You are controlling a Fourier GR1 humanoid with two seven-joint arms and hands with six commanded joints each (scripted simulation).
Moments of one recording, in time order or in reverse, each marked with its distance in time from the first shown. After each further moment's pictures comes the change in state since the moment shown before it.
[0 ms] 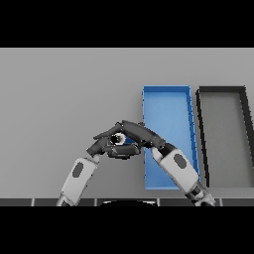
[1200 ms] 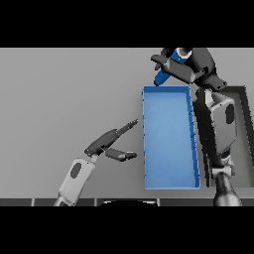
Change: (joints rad) left arm 0.010 0.029 0.005 0.014 -0.031 0.010 0.024; right arm -0.480 -0.263 -0.486 0.310 -0.374 -0.223 0.128
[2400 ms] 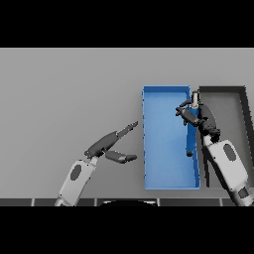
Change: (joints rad) left arm 0.027 0.001 -0.018 -0.025 -0.005 0.003 0.016; right arm 0.641 -0.253 0.372 -0.050 0.024 -0.459 0.151
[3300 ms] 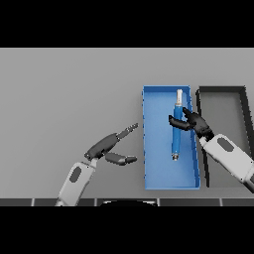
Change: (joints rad) left arm 0.022 0.000 -0.011 -0.029 0.005 -0.003 0.003; right arm -0.274 -0.297 0.578 0.119 -0.233 0.029 0.001
